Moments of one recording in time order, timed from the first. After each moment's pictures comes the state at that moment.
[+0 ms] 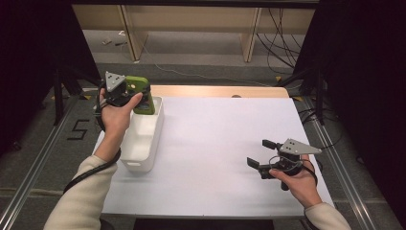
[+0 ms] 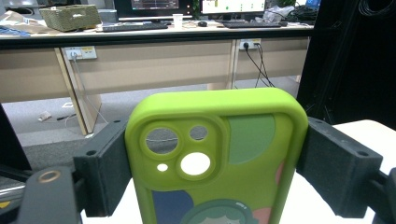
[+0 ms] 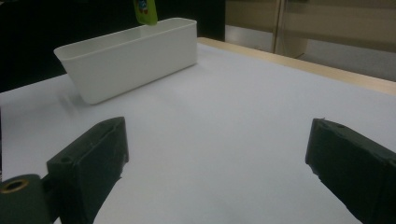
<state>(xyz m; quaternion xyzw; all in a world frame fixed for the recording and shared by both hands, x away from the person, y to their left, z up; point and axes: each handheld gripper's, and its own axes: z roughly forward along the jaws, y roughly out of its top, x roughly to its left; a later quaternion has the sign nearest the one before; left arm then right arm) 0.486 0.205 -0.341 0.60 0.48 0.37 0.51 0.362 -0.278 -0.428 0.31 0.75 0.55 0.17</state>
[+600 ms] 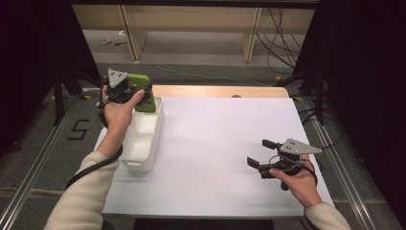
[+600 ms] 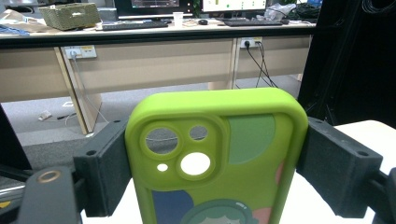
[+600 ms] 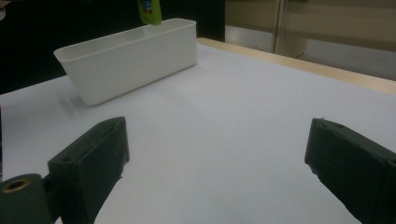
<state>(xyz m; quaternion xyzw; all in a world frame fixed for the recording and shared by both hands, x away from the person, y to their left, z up) 0.496 0.202 -0.340 0.61 0.48 0.37 0.51 0.363 -0.278 -0.428 0.31 0.75 0.55 0.17</state>
